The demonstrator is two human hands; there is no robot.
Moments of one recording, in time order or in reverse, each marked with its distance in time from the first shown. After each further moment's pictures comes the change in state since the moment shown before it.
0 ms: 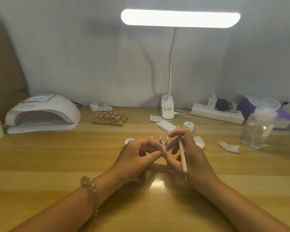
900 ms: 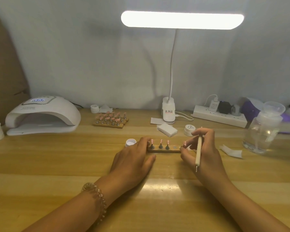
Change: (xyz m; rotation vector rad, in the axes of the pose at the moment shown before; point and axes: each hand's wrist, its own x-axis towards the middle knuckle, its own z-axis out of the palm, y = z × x) left_hand 0.003 -0.002 -0.001 0.875 0.053 -0.062; right_hand 0.006 0.032 -0.012 -0.056 0.184 0.095
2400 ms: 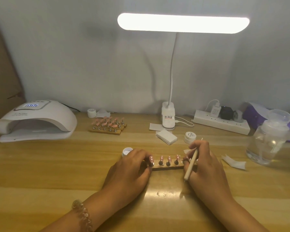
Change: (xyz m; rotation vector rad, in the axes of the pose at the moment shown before) left_hand -0.003 -0.003 -0.001 -0.178 0.003 0.031; right_hand 0.000 -0.009 0.000 -0.287 -0.030 0.062
